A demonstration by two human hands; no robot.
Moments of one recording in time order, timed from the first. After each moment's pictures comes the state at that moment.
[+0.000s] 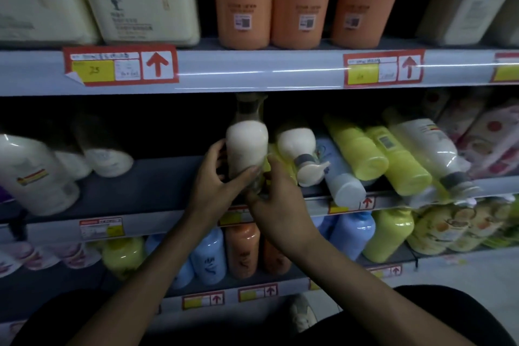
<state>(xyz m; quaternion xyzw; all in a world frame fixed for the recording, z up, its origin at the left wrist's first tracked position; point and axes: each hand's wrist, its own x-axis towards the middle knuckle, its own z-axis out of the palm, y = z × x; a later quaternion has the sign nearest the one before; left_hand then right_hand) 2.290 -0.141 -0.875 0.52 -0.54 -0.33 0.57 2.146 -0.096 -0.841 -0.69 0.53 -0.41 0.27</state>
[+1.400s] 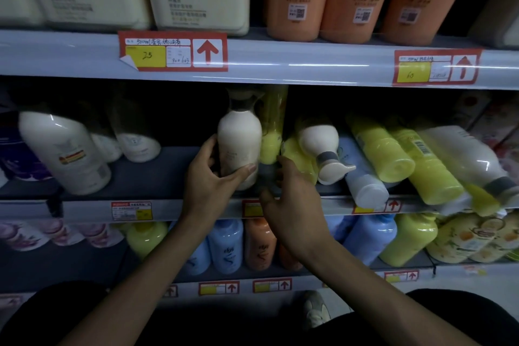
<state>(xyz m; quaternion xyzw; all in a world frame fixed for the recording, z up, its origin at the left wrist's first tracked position) 2.329 -0.120 -0.874 0.55 -0.50 -0.27 0.62 2.169 -0.093 -0.851 -0.72 0.57 -0.35 0.19</state>
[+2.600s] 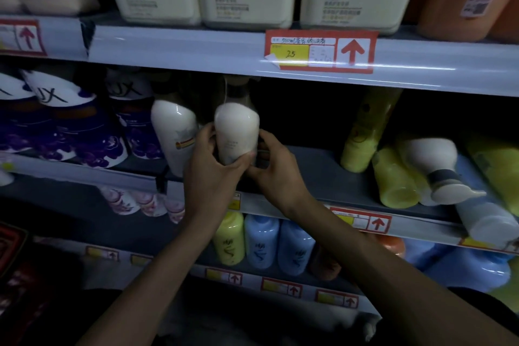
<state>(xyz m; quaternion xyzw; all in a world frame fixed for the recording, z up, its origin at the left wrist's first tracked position) 2.453 -0.069 -0.854 0.67 -0.43 -0.09 0.60 2.339 -0.139 -0.864 -0.75 0.35 -0.42 0.36</state>
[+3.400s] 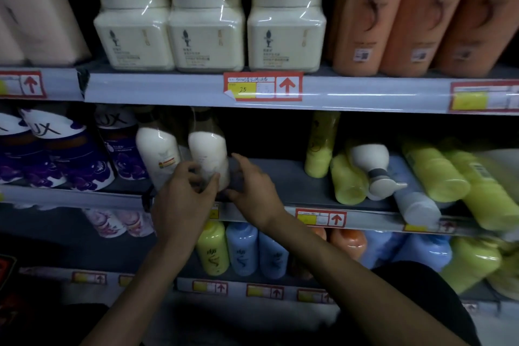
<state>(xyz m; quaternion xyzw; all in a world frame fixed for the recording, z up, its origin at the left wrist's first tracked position) 2.442 -0.028 -0.840 0.78 -0.45 0.03 0.43 2.314 -0.116 -0.858 -0.81 0.38 -0.34 0.29</state>
